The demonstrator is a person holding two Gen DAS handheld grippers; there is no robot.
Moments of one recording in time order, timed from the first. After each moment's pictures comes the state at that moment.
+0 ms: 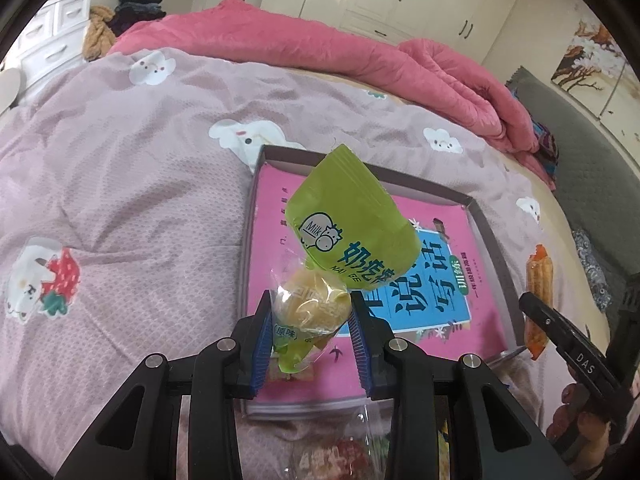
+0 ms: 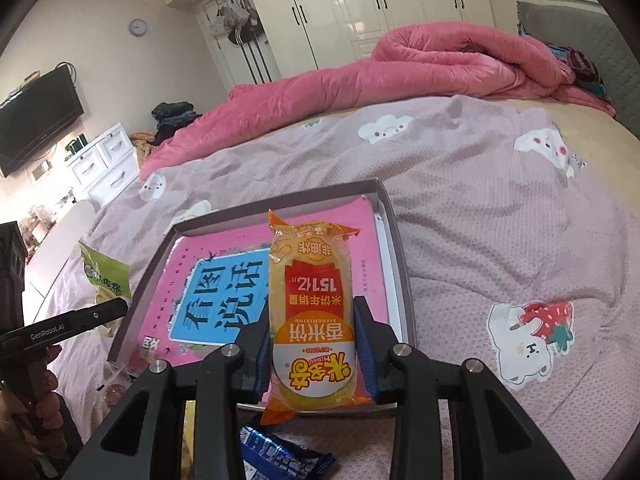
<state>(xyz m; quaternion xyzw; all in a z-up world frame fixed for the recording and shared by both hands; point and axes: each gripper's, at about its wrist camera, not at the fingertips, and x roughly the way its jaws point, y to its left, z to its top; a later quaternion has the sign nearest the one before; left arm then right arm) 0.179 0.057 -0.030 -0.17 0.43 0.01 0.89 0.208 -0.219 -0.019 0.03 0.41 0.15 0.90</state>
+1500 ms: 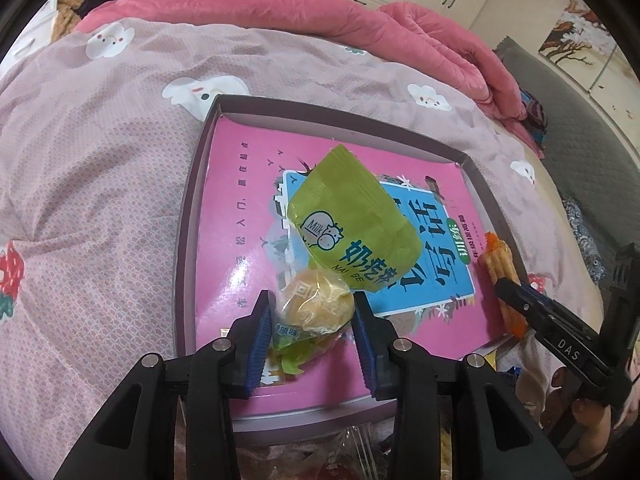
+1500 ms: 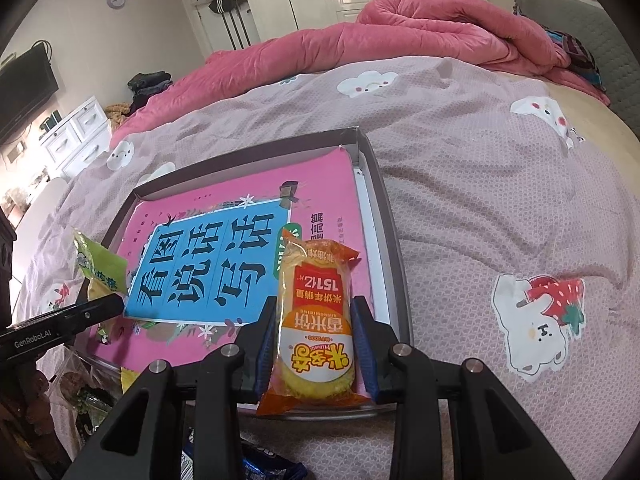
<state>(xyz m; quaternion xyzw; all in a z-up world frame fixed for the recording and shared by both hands) 0.201 0.038 -0.064 -0.16 0.48 -0.04 0.86 0.221 -0.219 -0.052 0.01 0.46 0.12 0.88</state>
